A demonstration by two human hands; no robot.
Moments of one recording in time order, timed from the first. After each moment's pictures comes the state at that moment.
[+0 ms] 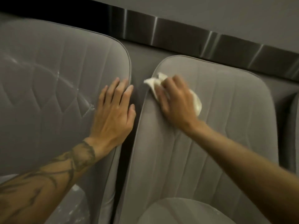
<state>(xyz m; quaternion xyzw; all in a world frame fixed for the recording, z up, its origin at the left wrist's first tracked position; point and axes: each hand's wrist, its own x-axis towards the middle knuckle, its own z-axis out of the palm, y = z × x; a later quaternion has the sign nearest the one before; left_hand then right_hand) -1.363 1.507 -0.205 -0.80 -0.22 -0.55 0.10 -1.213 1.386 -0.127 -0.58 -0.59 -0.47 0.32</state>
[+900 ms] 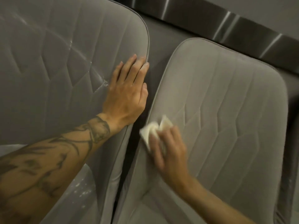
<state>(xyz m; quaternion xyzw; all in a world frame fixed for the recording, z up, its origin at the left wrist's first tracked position) -1.359 1.511 -0.209 -0.78 -0.19 -0.59 0.08 -1.259 1.343 -0.291 -0.61 -0.63 -0.31 0.37</state>
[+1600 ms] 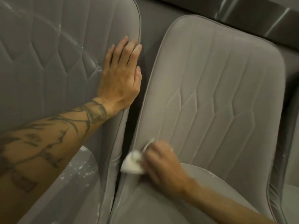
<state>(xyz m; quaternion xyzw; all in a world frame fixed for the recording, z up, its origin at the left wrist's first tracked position) -1.362 1.509 -0.208 -0.79 -0.21 -0.57 0.08 -1.263 1.303 -0.341 -0.58 -0.75 -0.23 0.22</state>
